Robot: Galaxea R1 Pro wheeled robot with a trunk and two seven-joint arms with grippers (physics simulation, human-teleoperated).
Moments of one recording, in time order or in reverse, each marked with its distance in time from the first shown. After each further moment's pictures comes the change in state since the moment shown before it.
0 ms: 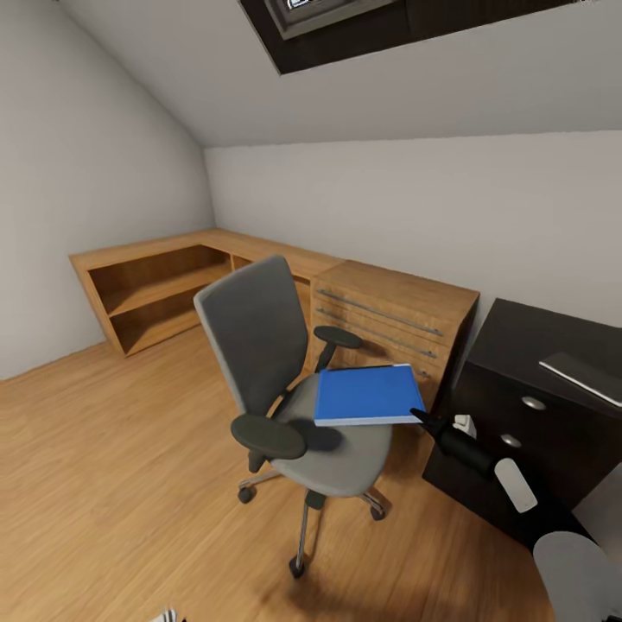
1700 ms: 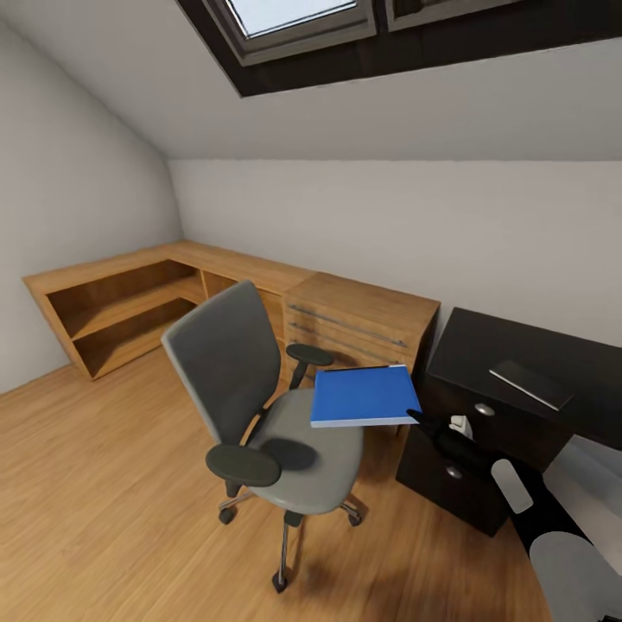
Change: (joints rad) left arm 0.000 -0.012 -0.031 0.091 0.005 -0.002 0.000; right arm 0.001 0.013 -0.001 0.005 0.009 0.002 0.014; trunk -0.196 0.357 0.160
